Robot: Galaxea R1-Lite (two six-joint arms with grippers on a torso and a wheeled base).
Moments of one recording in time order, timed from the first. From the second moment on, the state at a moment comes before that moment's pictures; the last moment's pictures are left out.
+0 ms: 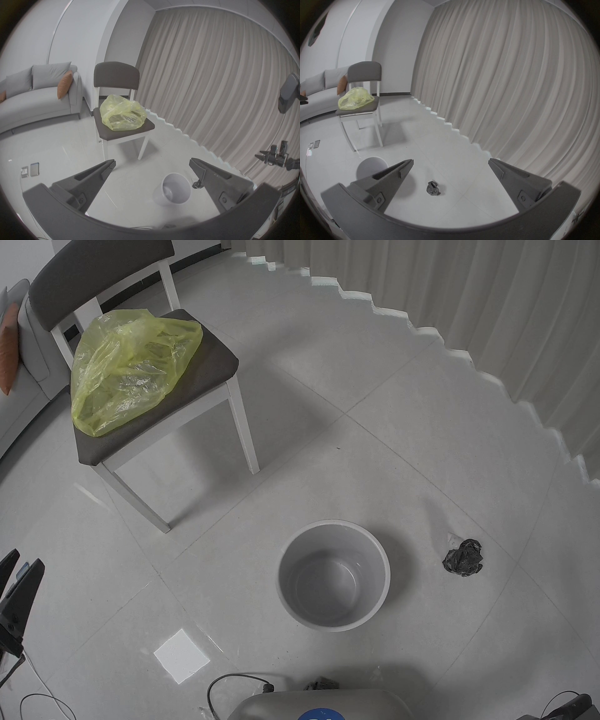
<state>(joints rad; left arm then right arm) -0.09 0.52 -0.33 -0.25 -0.17 -0.24 -0.15 0.45 -0.39 -0.16 -0.02 -0.21</state>
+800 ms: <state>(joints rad) -0.03 0.80 -0.48 -0.37 -0.13 -0.19 -0.16 0.43 -0.39 -0.16 0.10 -0.19</state>
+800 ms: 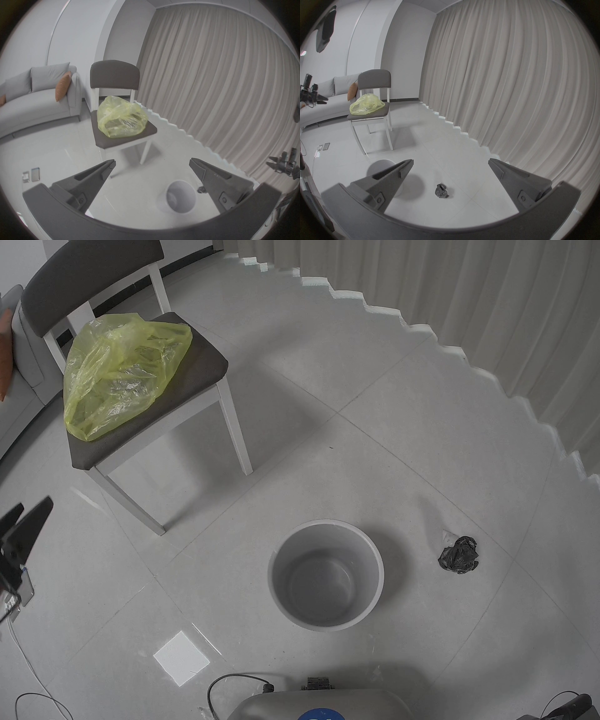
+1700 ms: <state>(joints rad) 0.23 1.63 -1.20 -0.37 -0.05 -0.02 -0.16 0.42 -0.41 -0.16 0.18 -0.17</state>
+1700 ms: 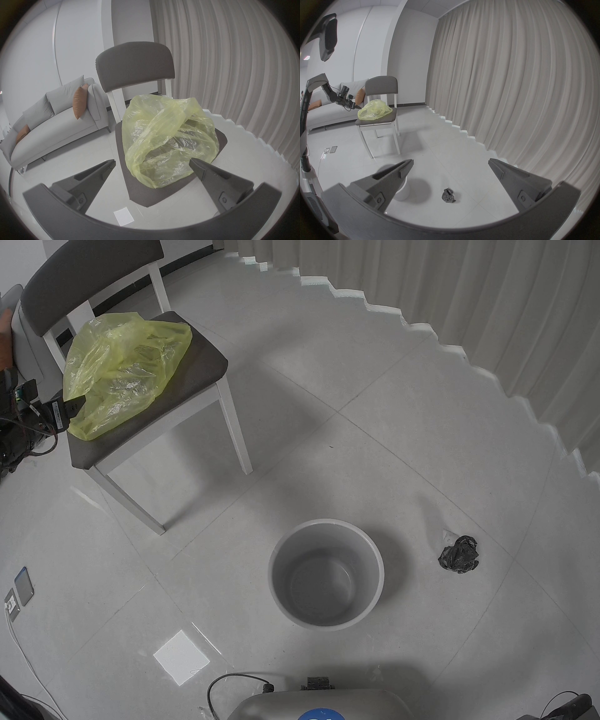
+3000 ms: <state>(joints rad) 0.26 1.92 -1.46 -0.39 -0.02 -0.01 -0.16 0.35 -0.38 -0.15 0.20 -0.17</state>
